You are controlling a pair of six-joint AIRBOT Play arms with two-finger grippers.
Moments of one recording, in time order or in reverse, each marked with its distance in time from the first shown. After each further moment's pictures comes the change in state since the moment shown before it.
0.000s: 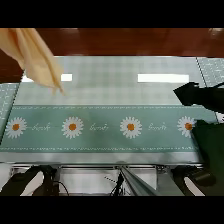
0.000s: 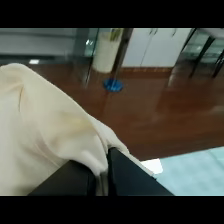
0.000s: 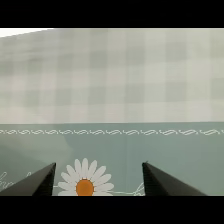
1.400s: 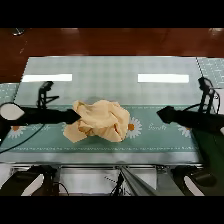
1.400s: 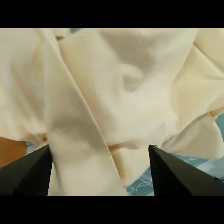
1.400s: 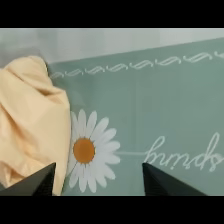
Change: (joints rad) left arm -0.168 0.017 -1.015 0.084 -0.127 -0.026; right arm -0.059 0.019 -0.353 0.183 -0.149 -0.056
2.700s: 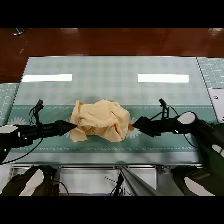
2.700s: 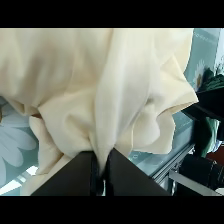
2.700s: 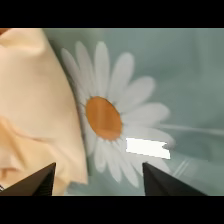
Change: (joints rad) left arm 0.363 -0.039 -0.358 -0.494 -0.131 0.431; right arm 0.079 -0.527 -0.202 0.663 -0.211 -0.375
